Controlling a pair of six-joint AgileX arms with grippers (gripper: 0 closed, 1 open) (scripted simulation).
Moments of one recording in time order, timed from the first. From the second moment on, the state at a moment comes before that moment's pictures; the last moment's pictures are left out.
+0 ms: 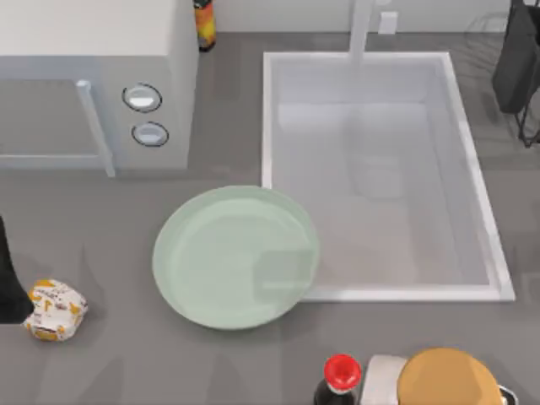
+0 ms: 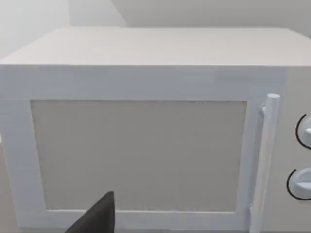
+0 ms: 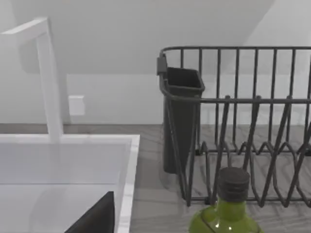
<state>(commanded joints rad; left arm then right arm) 0.00 0.00 0.00 0.00 0.00 0.00 0.00 0.00 0.00 0.00 0.00 0.00</state>
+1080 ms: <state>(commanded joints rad) -0.10 1.12 0.70 -0.68 0.00 0.15 0.00 0.00 0.00 0.00 0.00 0.00</state>
